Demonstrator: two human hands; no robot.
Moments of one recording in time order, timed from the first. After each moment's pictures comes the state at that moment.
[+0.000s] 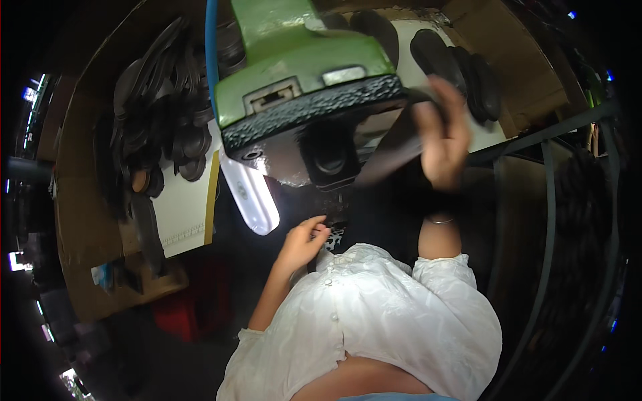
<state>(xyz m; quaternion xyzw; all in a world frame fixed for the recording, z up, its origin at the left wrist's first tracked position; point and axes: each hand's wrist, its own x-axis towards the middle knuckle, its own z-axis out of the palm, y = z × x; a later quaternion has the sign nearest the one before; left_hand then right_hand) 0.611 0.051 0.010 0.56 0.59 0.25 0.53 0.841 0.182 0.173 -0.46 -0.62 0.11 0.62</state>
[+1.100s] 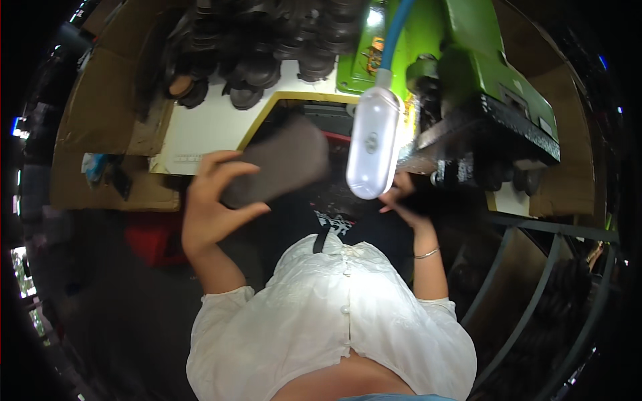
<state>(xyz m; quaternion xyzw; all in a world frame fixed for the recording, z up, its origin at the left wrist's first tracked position) 0.496 0.024 0.180 0.66 0.67 0.32 0.11 0.809 0.150 0.017 -0.45 -0.54 0.68 0.19</state>
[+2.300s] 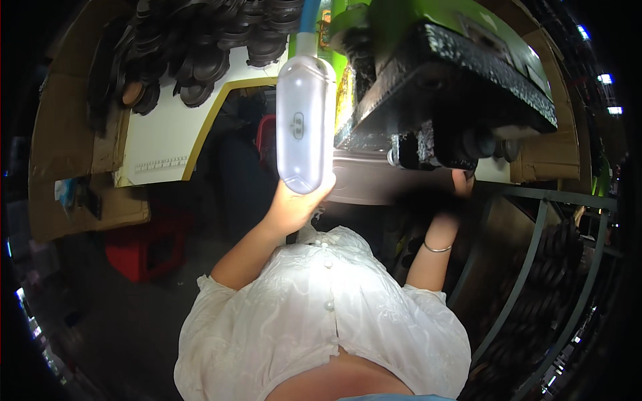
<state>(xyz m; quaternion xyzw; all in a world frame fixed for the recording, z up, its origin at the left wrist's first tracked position) 0.627 0.072 0.080 0.38 0.46 0.55 0.59 0.894 0.153 0.077 -0.44 -0.39 0.51 0.63</state>
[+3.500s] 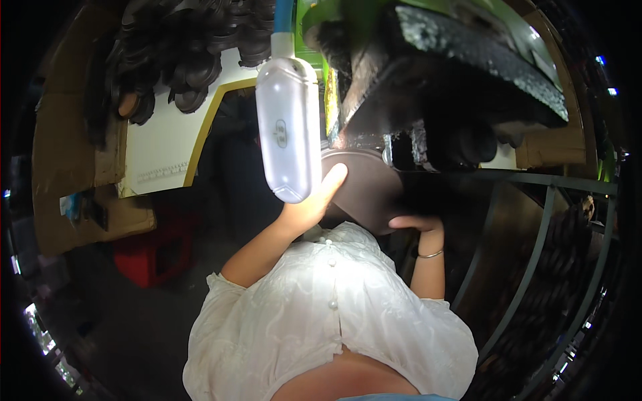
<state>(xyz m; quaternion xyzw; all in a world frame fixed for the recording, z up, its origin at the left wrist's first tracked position) 0.645 0.081 0.082 0.39 0.53 0.55 0.52 0.903 0.106 0.037 -0.40 -0.51 0.74 0.19</state>
